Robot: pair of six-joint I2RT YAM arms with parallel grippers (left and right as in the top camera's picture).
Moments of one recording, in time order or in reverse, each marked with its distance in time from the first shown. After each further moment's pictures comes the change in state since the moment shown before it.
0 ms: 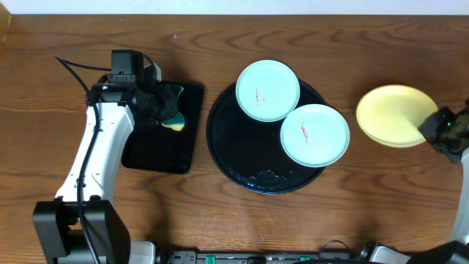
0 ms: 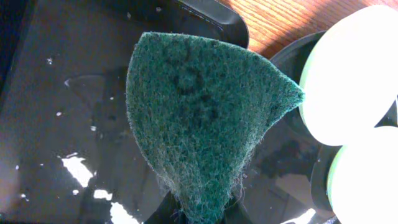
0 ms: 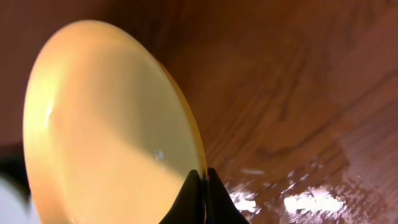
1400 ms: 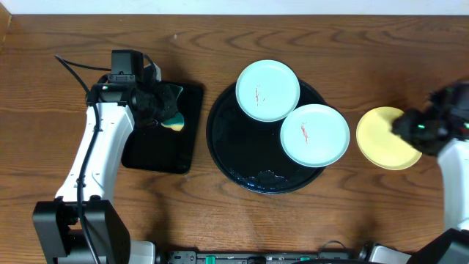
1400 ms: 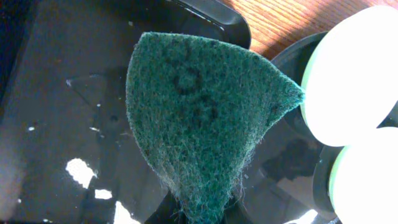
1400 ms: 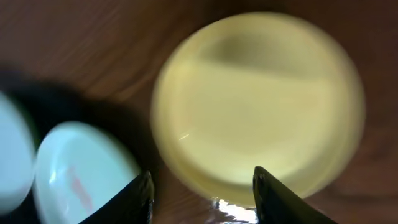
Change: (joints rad) left arm 0.000 0.000 0.000 0.000 -0.005 0.001; right arm 0.150 0.021 -0.140 0.187 -0.174 -0.197
